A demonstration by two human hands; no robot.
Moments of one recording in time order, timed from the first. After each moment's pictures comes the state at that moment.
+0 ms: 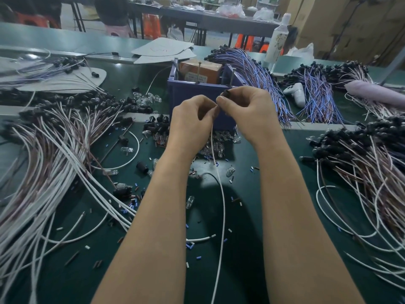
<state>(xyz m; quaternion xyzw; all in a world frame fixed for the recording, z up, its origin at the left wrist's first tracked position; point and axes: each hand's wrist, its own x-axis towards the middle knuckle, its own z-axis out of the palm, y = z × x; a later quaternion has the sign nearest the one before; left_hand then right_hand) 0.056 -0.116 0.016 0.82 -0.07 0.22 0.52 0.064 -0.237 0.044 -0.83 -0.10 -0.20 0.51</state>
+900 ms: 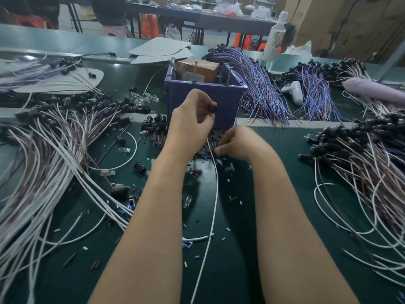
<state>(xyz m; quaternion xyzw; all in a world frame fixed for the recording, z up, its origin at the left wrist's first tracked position) 0.059 -0.117 0.007 0.78 -0.12 0.20 0.58 0.066 -0.247 0.015 -0.96 0.01 0.09 0.27</state>
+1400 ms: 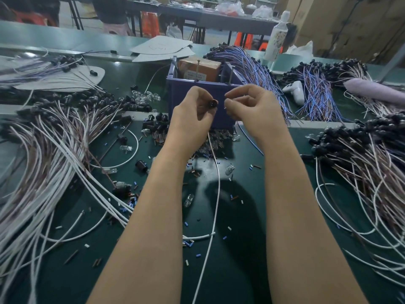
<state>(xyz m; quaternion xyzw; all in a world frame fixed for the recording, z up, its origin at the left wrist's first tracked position) 0.061 -0.114 0.007 0.77 -0.11 0.19 0.60 0.064 -0.249 0.041 -0.81 -0.08 -0.14 0.56</state>
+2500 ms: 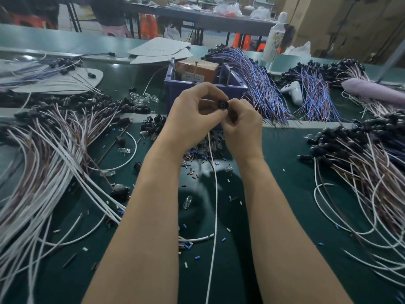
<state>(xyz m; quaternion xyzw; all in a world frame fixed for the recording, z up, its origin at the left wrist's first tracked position) 0.047 -0.112 0.032 0.76 -0.19 0.15 0.61 0.066 -0.231 0.007 -0.84 -0.11 -0.30 0.44</state>
